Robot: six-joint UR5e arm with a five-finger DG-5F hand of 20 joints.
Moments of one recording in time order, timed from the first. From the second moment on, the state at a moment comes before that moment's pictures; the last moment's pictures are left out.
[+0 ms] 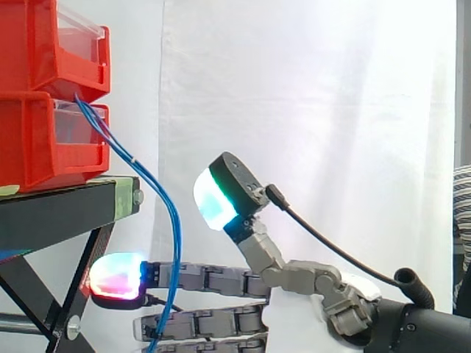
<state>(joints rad) 0.36 -2.24 -1.87 -2.04 -0.89 0.08</state>
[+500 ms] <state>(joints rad) 0.34 -2.24 -1.89 -2.01 -0.90 0.12</state>
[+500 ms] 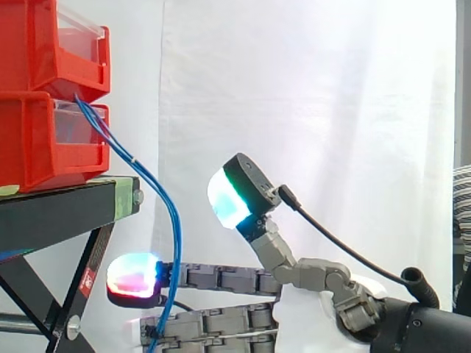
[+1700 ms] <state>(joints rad) 0.29 -2.22 -1.89 -1.76 -1.02 -0.04</state>
